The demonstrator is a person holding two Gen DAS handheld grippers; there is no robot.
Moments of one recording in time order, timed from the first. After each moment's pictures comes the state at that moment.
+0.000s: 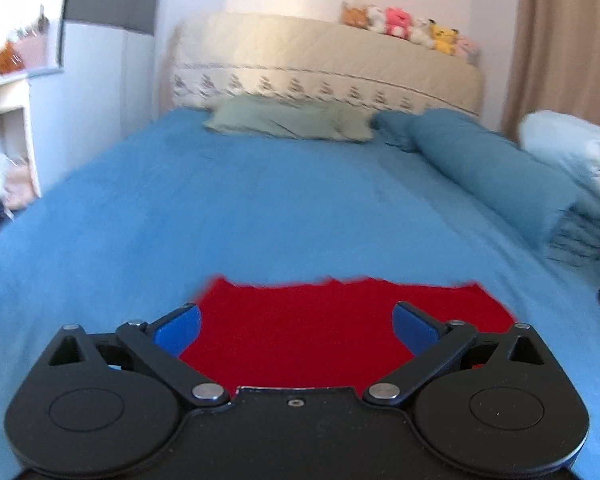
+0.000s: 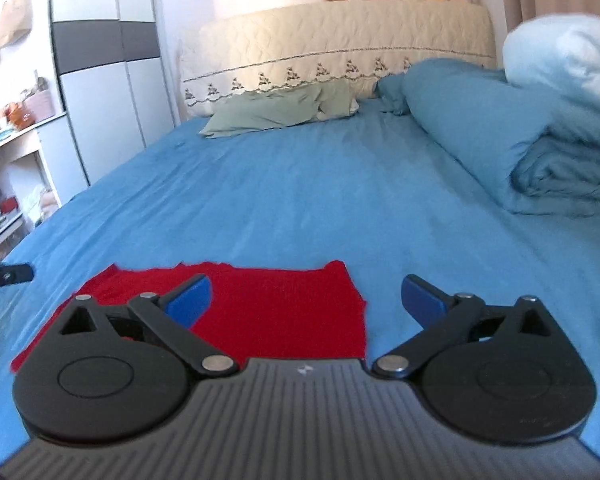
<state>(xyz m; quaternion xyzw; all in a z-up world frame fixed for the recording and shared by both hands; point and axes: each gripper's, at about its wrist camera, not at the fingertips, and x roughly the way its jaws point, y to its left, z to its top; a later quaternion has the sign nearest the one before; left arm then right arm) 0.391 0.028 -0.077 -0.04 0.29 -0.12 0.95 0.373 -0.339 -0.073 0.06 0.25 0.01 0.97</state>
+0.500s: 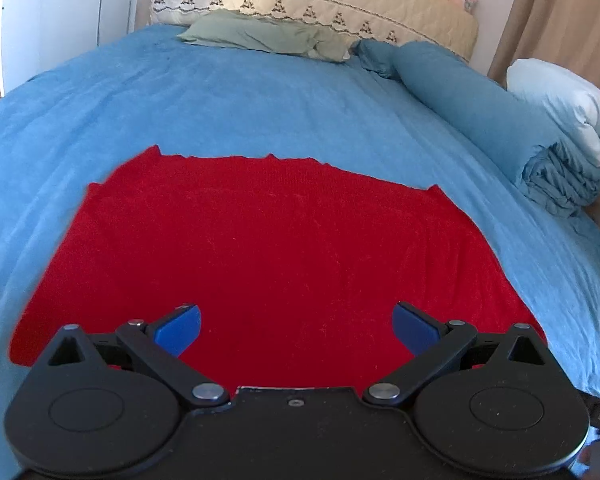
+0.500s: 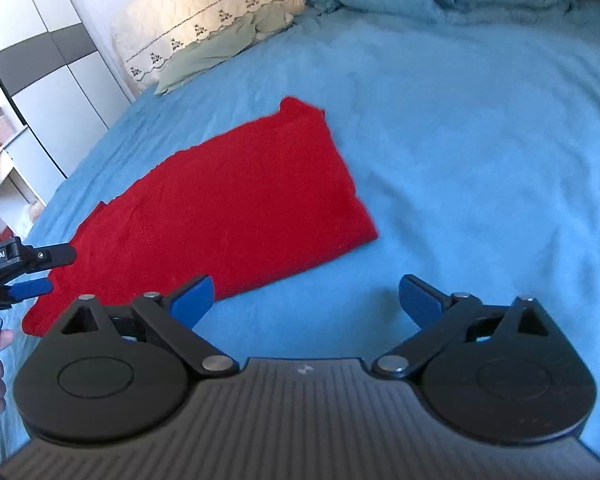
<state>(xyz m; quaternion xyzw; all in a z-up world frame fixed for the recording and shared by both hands) 0.379 -0.026 -0.145 -0.07 0.38 -0.14 0.91 0.295 -0.339 -0.202 0.22 0.34 -0.03 0.91</state>
